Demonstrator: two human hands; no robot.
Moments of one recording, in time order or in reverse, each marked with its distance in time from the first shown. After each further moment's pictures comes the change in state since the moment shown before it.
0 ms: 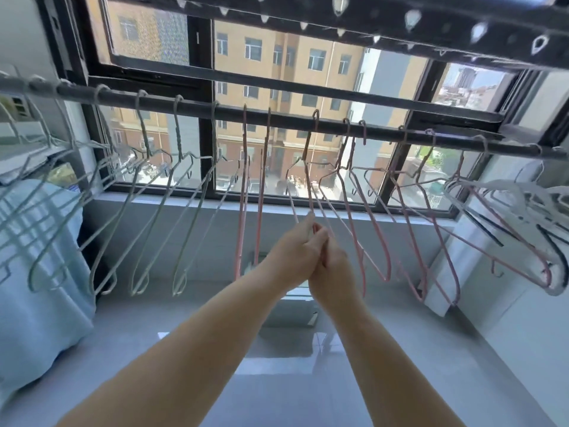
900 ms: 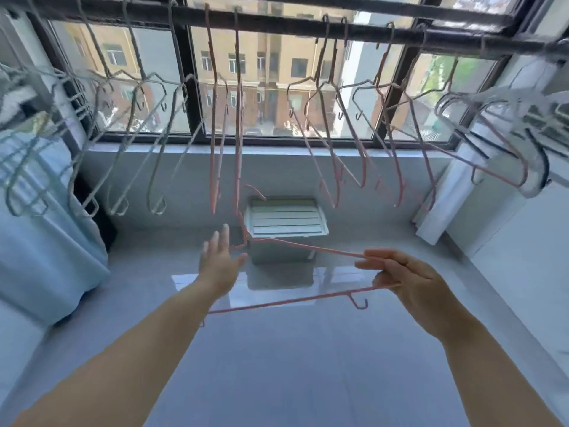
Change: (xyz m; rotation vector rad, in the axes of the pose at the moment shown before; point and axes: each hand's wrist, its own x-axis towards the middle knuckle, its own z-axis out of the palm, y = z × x) left_hand -0.065 -0.183 -0.016 0.527 0.134 -0.412; right_hand -0.117 0.111 -0.110 0.501 -0.205 0.371
